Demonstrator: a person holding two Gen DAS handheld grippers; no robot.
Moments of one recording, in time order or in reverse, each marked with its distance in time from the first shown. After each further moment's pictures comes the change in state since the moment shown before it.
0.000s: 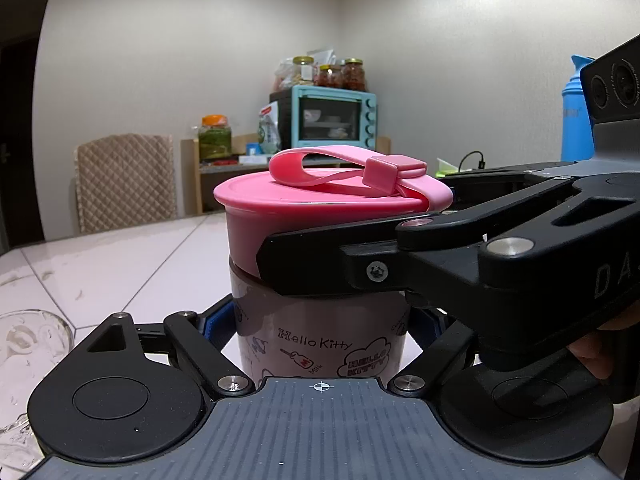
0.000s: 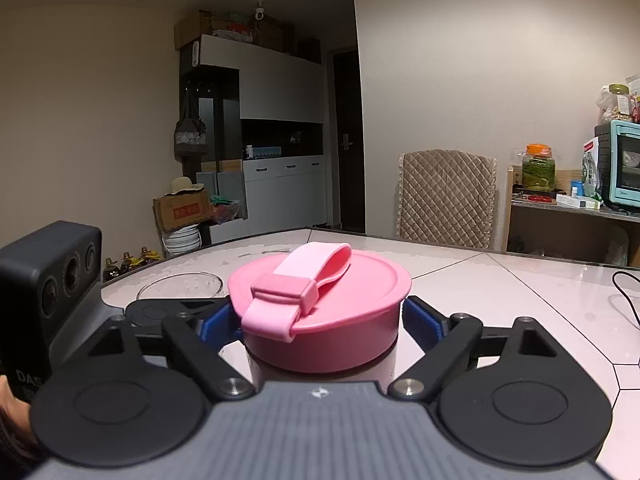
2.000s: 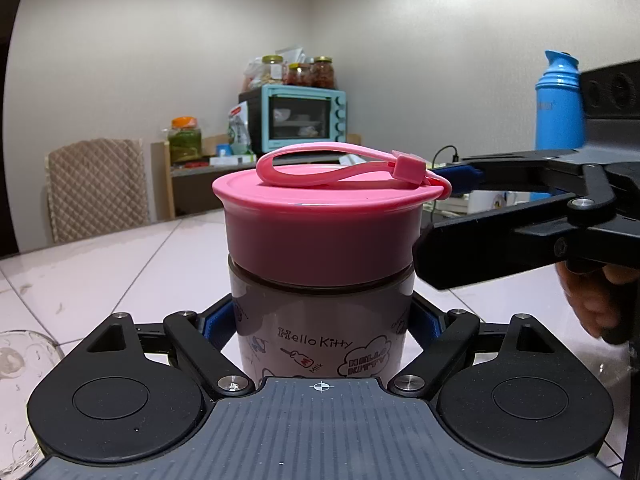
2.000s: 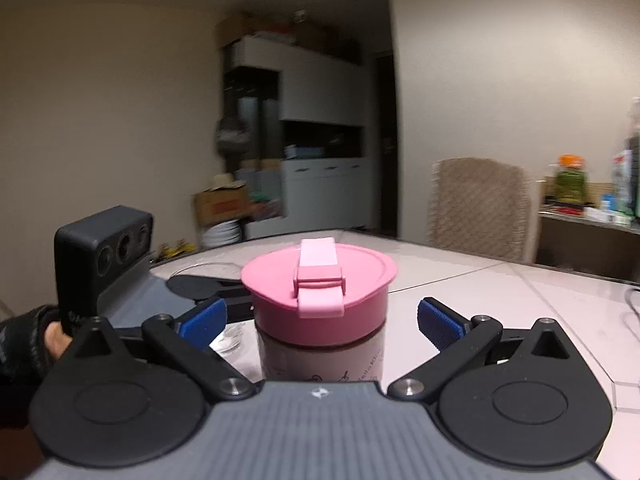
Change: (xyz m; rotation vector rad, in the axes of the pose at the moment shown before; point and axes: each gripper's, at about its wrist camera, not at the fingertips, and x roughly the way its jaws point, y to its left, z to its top) left arm 0.007 0.011 -0.003 0.042 0.001 -0.101; right arm -0.041 -0.008 -0.003 -0.038 -0.036 0.059
